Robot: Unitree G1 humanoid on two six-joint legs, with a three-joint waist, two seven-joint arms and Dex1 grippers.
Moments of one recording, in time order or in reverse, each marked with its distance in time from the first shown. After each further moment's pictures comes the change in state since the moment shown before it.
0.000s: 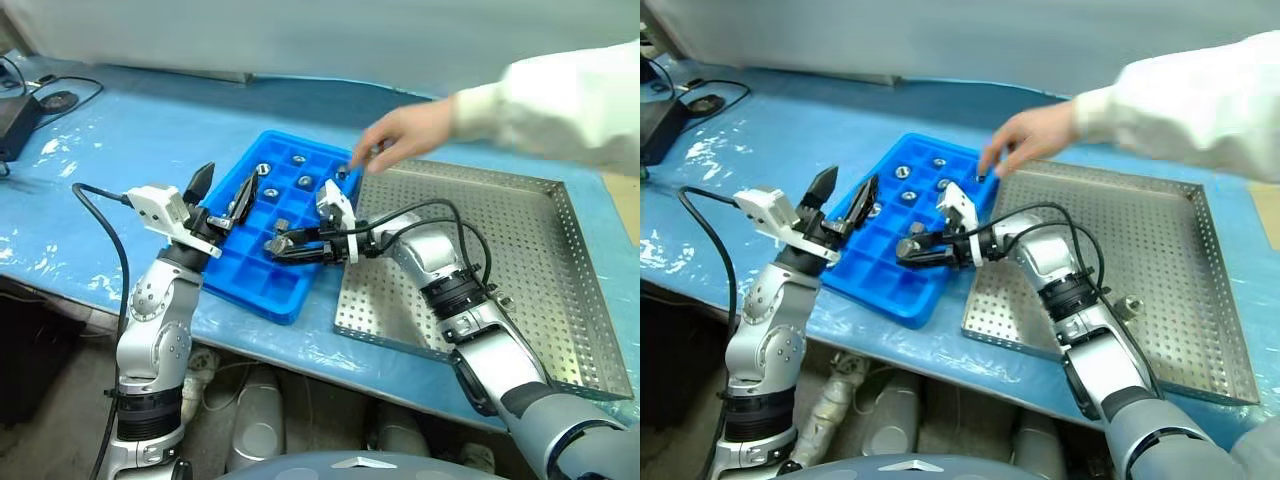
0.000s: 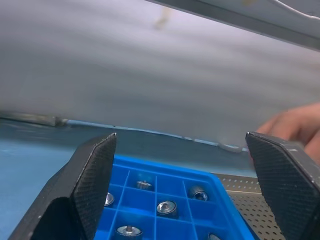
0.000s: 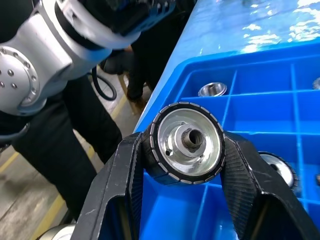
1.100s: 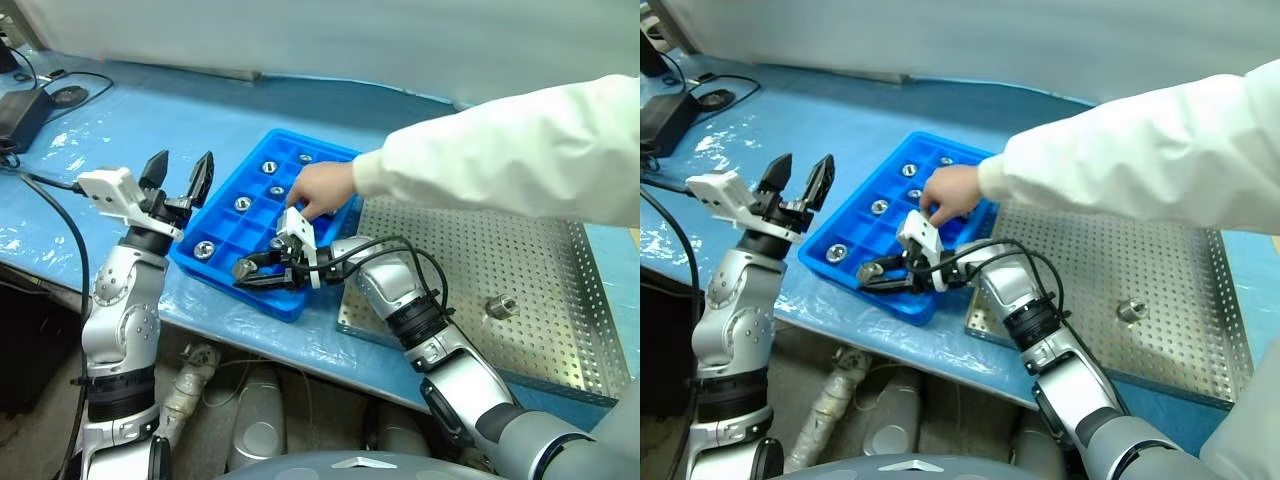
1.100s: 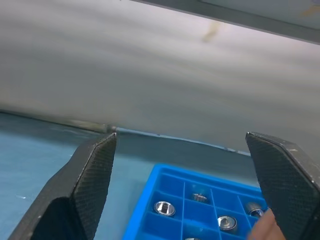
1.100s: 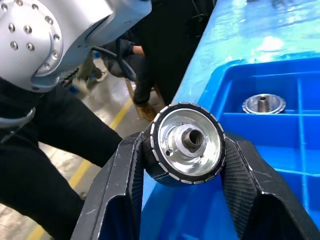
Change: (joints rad) left arm -0.131 0.112 0.113 0.152 -0.054 -0.004 0.020; right arm 0.079 0.196 0.051 0.017 -0.107 -0.135 -0.138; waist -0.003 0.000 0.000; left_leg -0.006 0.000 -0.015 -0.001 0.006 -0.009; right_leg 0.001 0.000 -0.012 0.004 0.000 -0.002
